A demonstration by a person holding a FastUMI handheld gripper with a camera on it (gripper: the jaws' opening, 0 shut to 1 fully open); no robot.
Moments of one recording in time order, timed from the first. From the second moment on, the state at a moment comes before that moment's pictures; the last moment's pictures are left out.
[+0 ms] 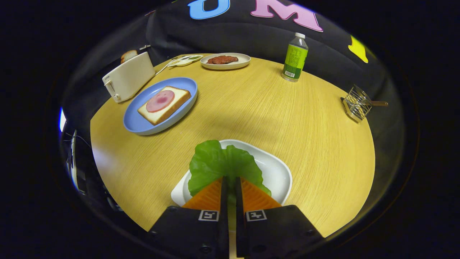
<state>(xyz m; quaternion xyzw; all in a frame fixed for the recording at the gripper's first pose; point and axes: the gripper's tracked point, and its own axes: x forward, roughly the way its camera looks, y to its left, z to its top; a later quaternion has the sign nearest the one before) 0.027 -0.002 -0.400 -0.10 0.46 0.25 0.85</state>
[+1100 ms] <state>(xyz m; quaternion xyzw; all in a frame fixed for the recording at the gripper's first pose) 0.058 0.117 -0.251 0.01 0.40 0.22 0.89</state>
